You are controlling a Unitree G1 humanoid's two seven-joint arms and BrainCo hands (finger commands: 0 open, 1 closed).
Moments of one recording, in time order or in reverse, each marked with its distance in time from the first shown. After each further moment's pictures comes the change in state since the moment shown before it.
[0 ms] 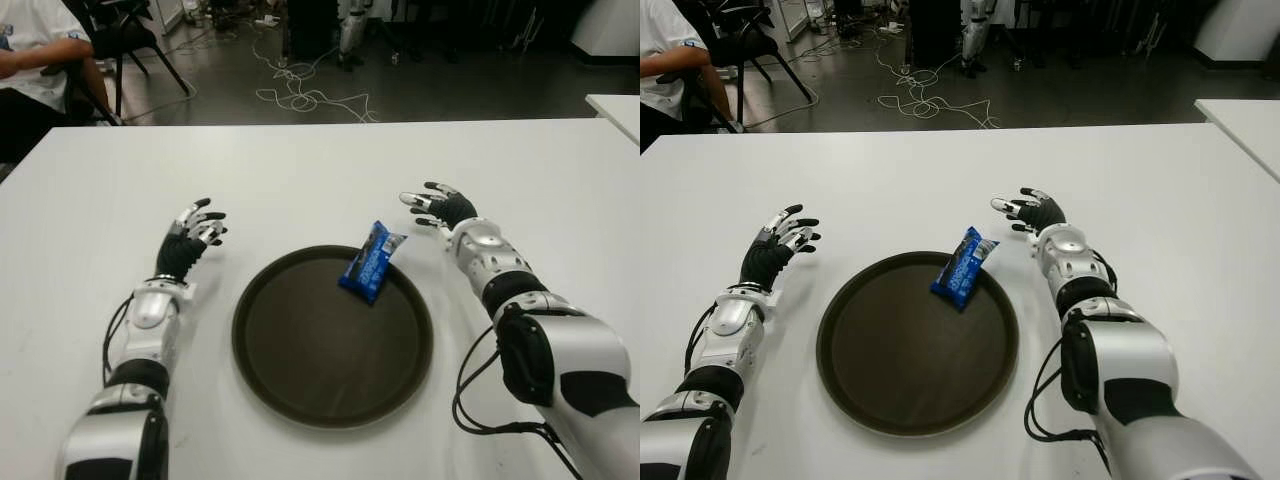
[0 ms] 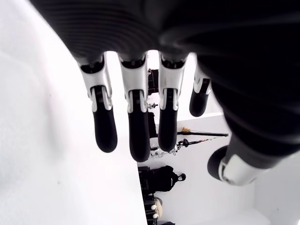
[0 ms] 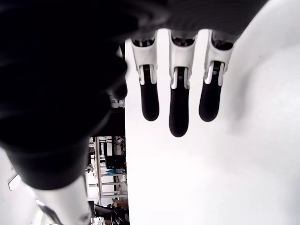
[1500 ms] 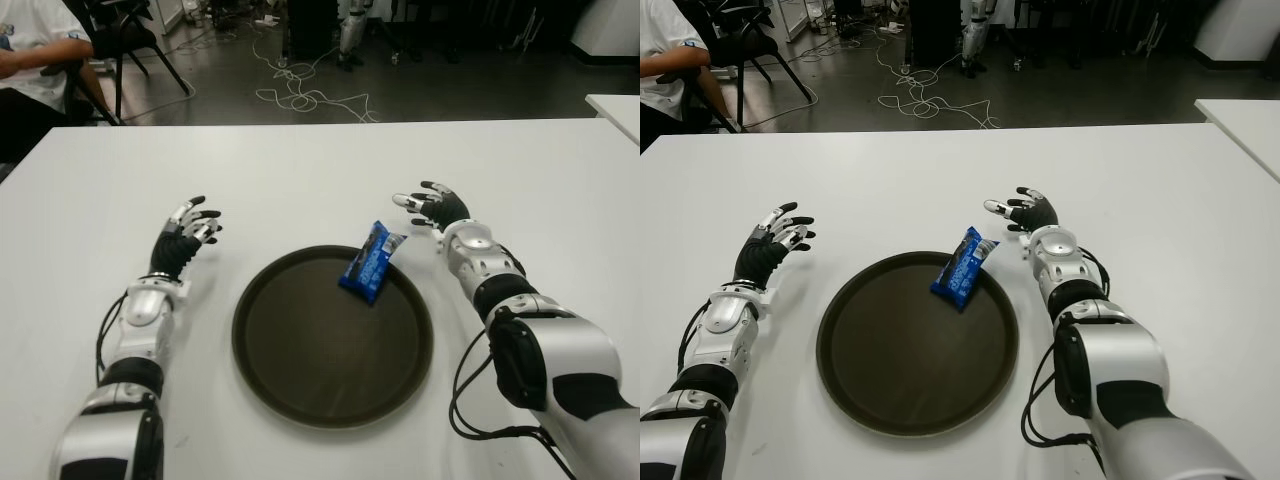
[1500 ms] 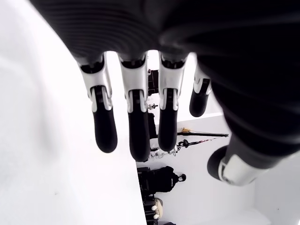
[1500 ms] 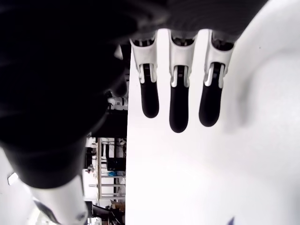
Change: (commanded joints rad) left arm -0.002 0.026 -0.003 -0.004 0.010 0.016 -0.003; right arm 0.001 0.025 0.052 -0.004 -0.040 -0.038 -0.064
